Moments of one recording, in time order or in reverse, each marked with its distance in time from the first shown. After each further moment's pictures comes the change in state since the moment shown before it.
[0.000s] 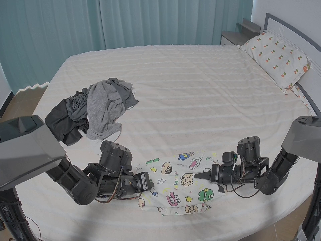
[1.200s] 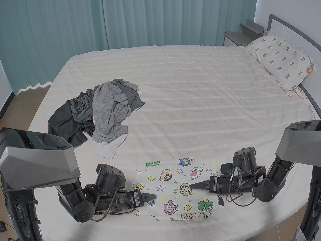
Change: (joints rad) left arm 0.016 0.138 0.235 -0.343 0.043 0.001; right arm 0.027 0.040 0.071 0.001 -0.083 -0.010
